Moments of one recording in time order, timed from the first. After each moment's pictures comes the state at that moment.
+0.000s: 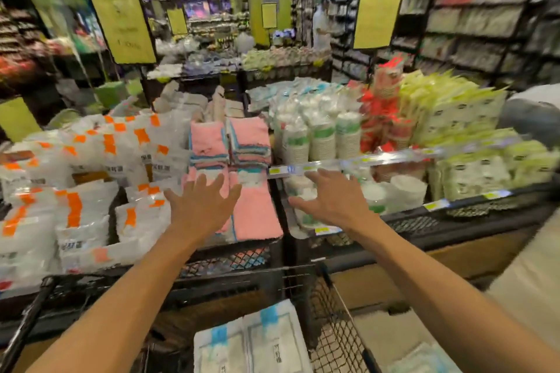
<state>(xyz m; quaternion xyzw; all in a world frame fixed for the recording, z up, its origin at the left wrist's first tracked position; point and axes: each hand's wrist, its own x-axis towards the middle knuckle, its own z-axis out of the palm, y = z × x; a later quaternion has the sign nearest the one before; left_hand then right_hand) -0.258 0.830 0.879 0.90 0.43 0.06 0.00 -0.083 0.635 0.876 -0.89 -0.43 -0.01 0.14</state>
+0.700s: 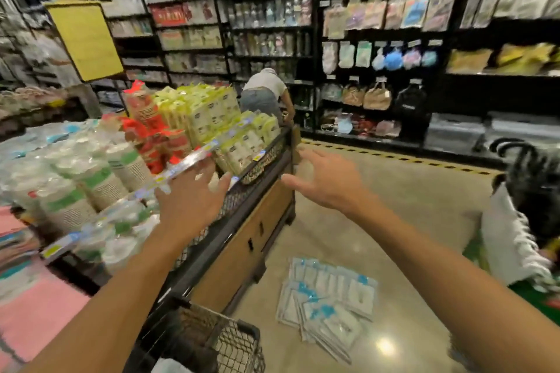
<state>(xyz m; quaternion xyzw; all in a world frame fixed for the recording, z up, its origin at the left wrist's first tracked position) -0.121 0.554 0.918 0.99 -0.01 0.07 0.09 -0.153 0.293 0.930 -0.98 0.01 -0.11 0.14</state>
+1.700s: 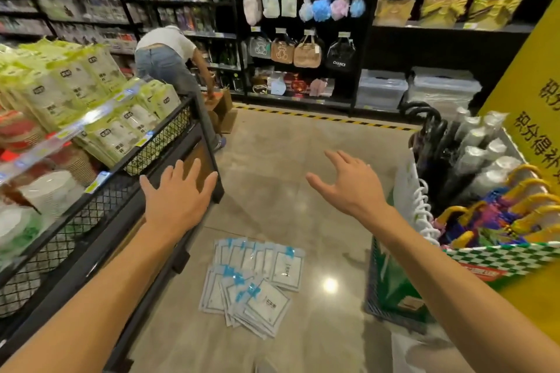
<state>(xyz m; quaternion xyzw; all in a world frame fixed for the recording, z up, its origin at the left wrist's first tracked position) -0.024 0.241 0.812 0.99 -0.11 0.01 0.03 -0.136 -0.059 0.818 -0.97 0.17 -0.09 0.17</state>
